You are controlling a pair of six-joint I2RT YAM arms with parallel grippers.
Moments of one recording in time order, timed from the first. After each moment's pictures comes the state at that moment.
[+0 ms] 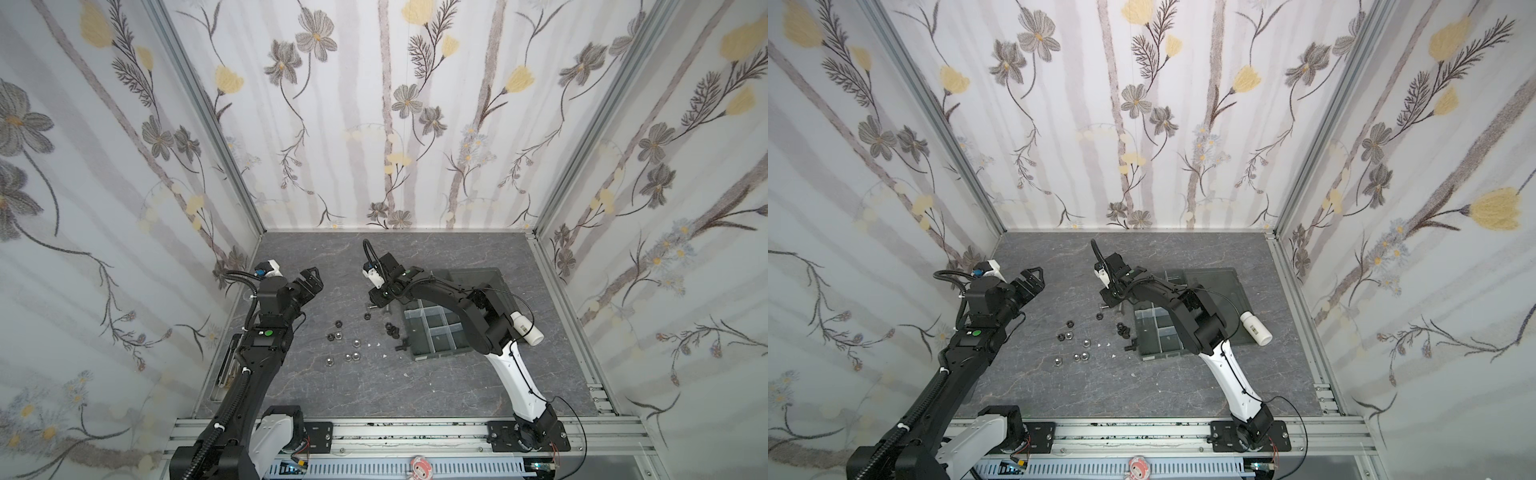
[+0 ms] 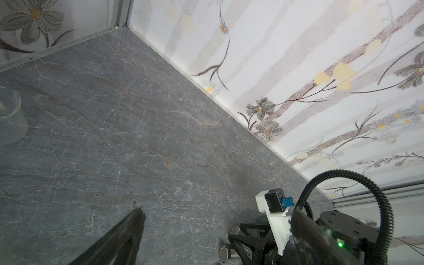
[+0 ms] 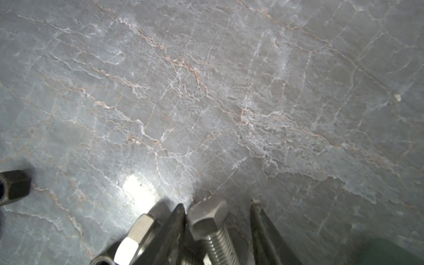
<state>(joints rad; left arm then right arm) -0.03 0.98 0.65 -0.04 0.05 -0.71 0.75 2.38 1.89 -0.49 -0.10 0.02</state>
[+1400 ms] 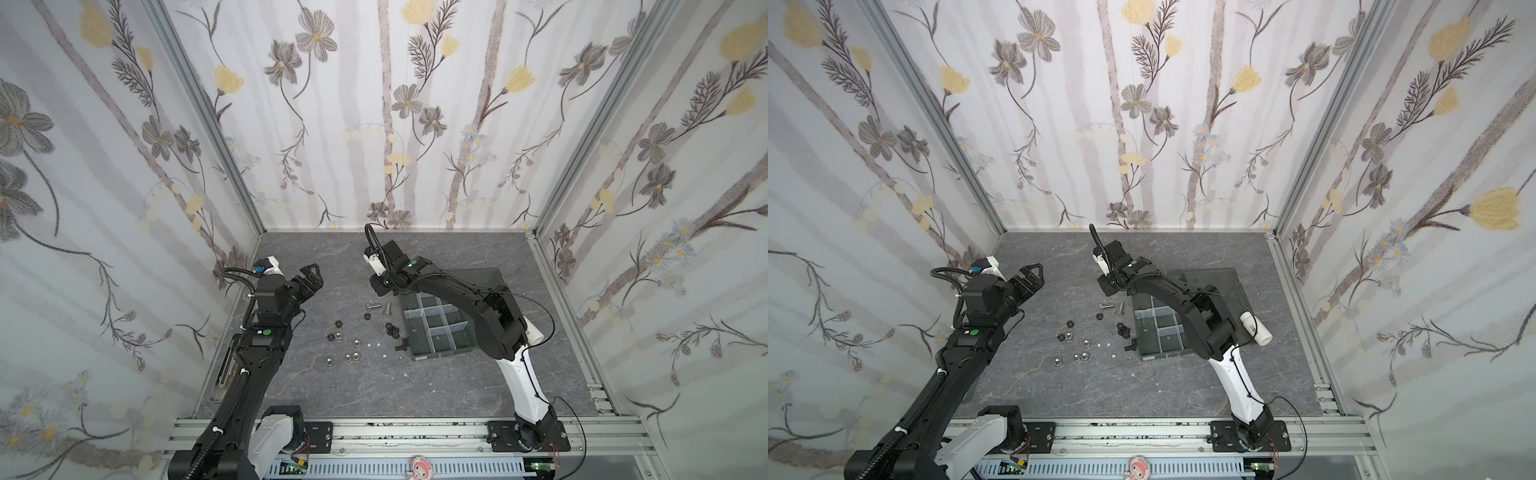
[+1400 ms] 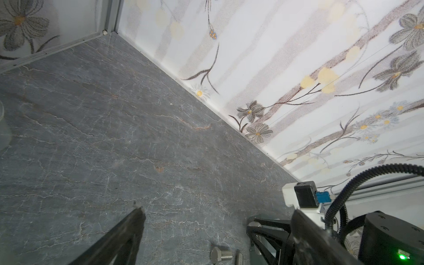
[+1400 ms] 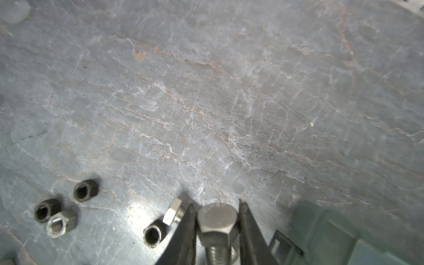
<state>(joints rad) -0.03 0.97 0.68 -0.04 0.08 -0.72 0.76 2.23 1.90 -0.54 -0.04 0.07</state>
